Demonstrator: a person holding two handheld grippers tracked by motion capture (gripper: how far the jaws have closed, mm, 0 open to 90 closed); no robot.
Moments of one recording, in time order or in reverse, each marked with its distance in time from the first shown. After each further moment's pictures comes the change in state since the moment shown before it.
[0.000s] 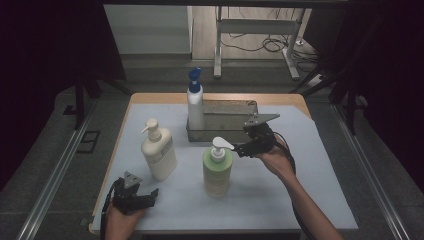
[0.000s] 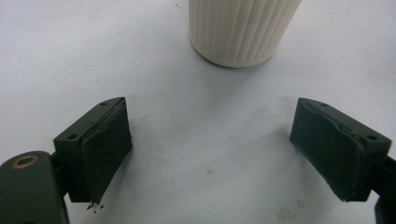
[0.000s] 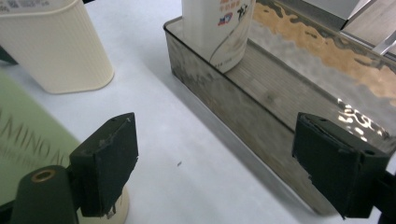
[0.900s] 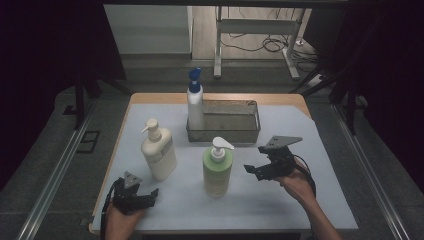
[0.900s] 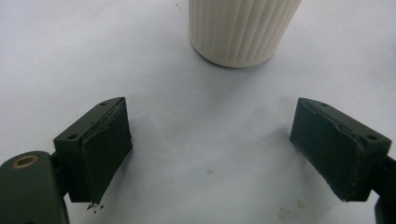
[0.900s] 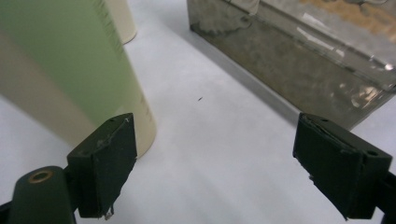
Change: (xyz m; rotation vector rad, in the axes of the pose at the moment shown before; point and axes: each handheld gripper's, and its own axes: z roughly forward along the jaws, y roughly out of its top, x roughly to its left) left arm 0.000 0.000 0.000 0.000 0.000 0.001; right arm 0.011 -0.063 -0.041 0.003 0.047 0.027
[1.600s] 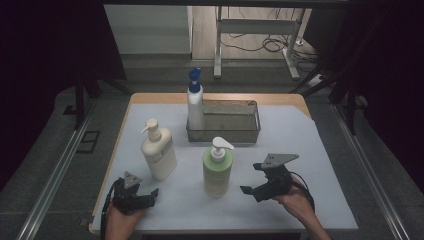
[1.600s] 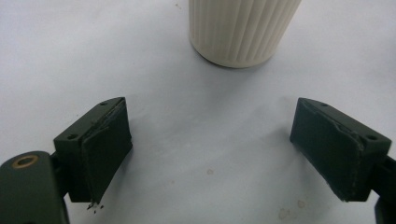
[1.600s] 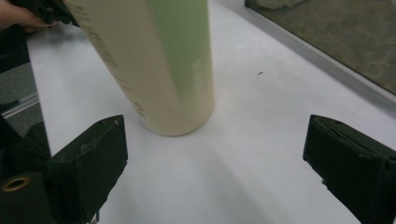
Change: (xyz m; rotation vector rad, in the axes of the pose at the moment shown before) left arm 0.000 0.000 0.000 -0.002 0.000 -0.004; right arm 0.032 -0.028 0.005 0.010 0.134 -0.013
